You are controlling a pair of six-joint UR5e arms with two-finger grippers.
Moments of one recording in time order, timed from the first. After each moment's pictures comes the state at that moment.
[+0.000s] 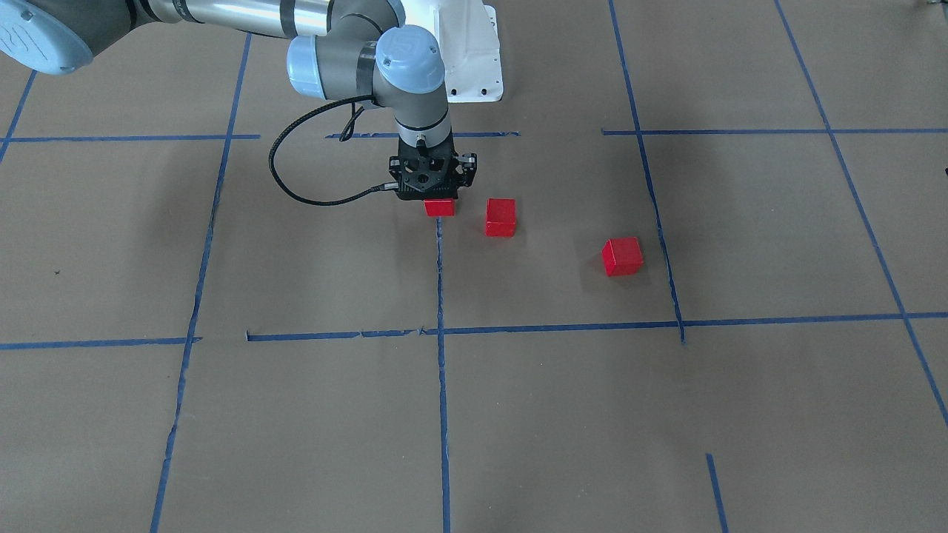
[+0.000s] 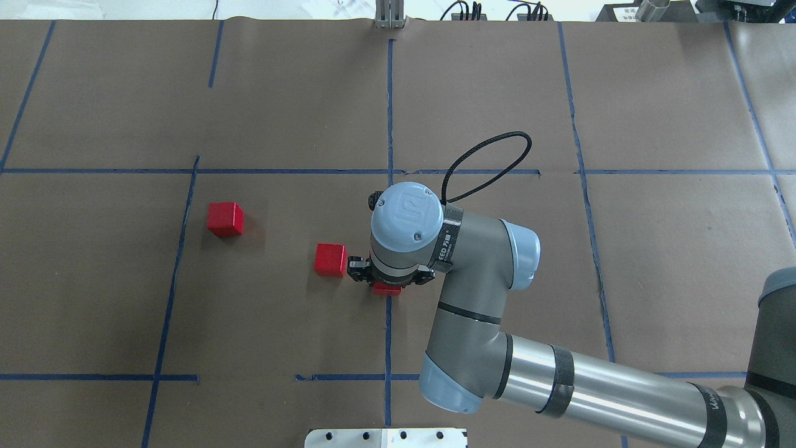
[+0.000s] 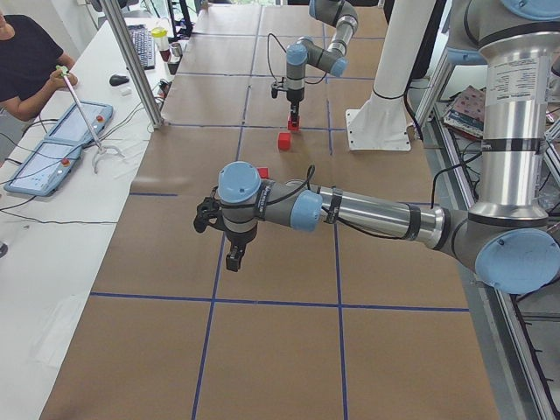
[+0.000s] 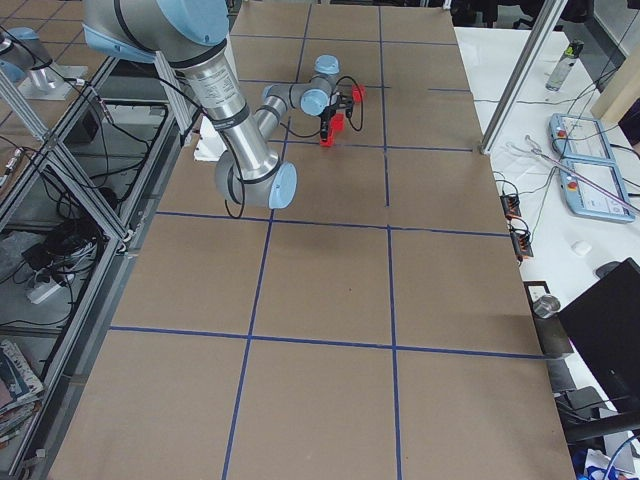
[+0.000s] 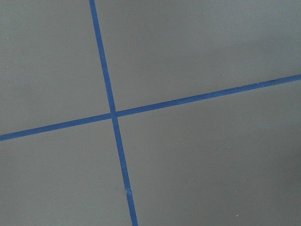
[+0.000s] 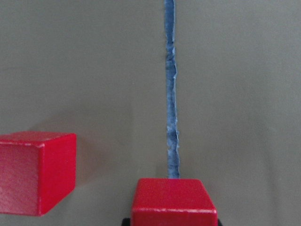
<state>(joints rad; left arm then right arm) -1.51 -1.52 -1.80 -1.62 -2.38 0.00 0.39 -0.81 1.55 -1.49 1.87 1.36</state>
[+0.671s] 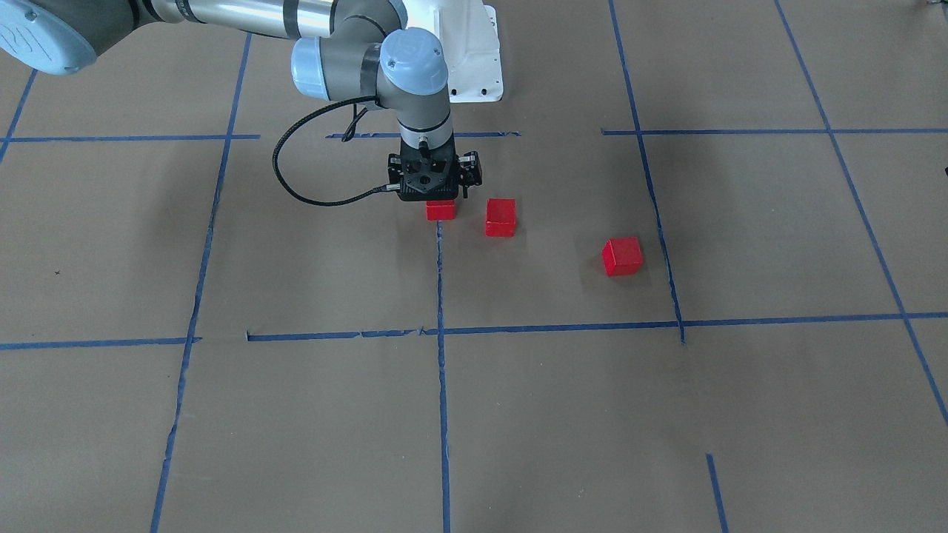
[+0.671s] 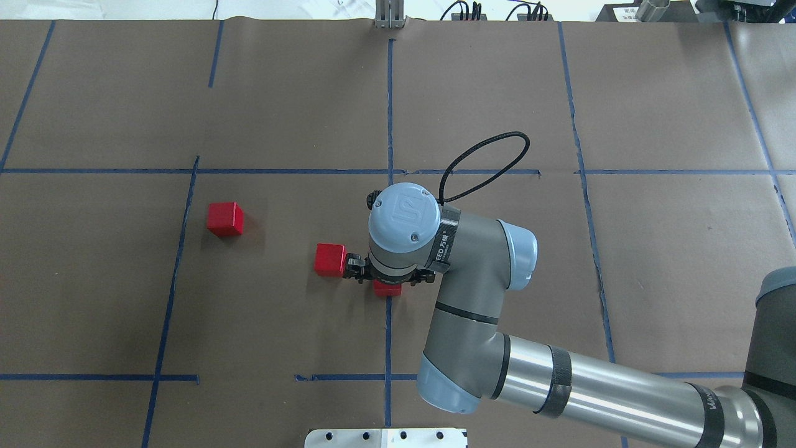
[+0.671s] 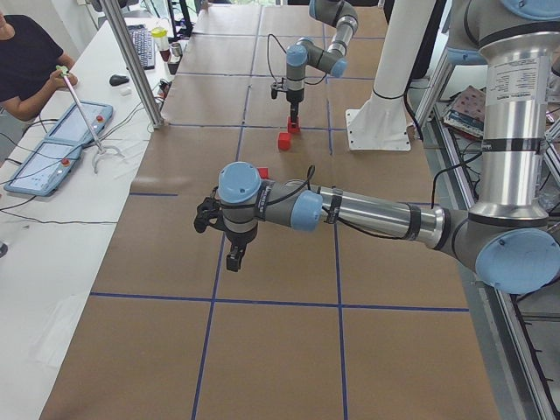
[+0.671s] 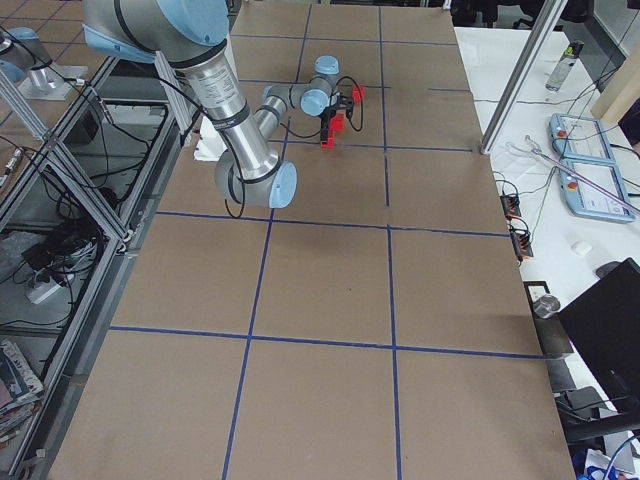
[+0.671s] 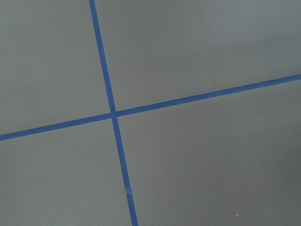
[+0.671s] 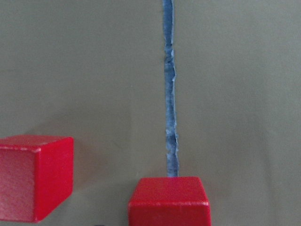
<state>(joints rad) -1.51 -1.52 -1.80 -1.62 -2.38 0.00 0.39 -0.80 1.56 -1.50 1.86 1.35</state>
